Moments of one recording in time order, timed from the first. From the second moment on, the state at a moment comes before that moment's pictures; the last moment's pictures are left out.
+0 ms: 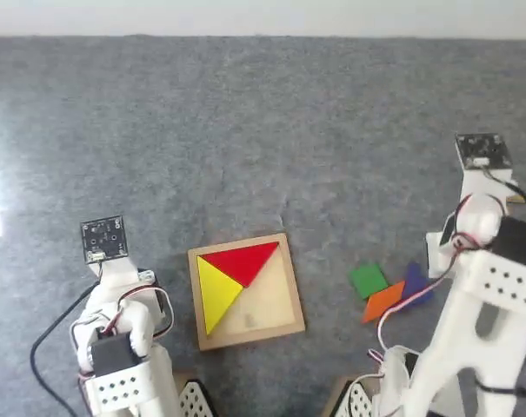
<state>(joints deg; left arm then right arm) -22.2 -103.2 96.8 71.9 3.3 17.7 -39.5 27.3 95.6 21.9</state>
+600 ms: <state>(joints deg) -22.2 -103.2 96.8 71.9 3.3 10.5 -40.1 41.8 87.9 35.6</state>
